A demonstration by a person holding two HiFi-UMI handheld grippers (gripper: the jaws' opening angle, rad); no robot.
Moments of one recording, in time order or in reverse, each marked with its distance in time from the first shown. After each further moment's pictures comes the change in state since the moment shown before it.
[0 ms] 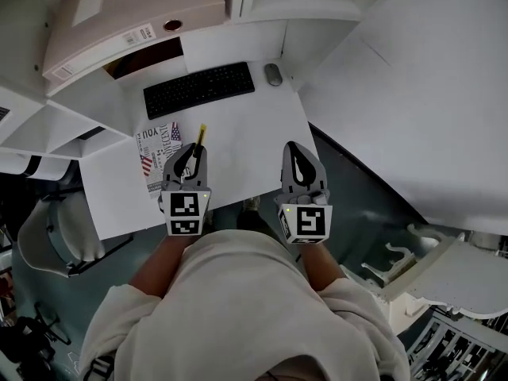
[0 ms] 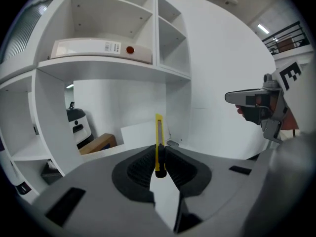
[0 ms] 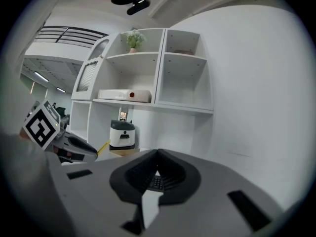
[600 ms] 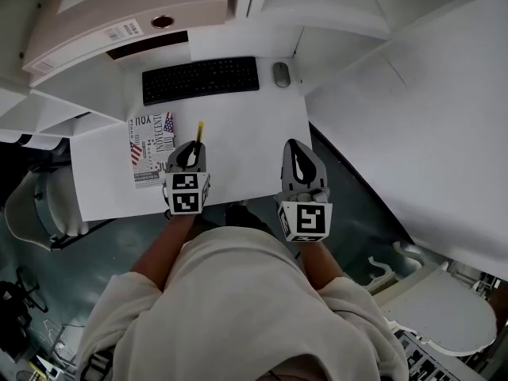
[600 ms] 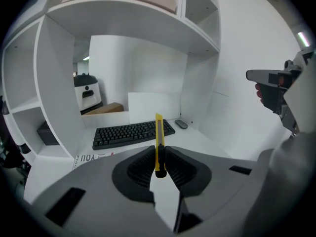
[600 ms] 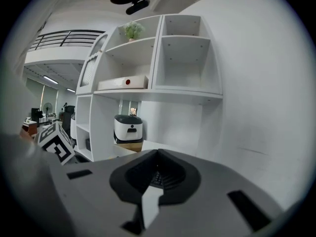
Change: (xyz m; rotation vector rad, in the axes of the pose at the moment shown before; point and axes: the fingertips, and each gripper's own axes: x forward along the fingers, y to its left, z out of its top) left arm 0.076 -0.005 -0.089 -0.239 0.246 0.099; right arm 0.051 -0.032 -0.031 -0.010 0.065 0.134
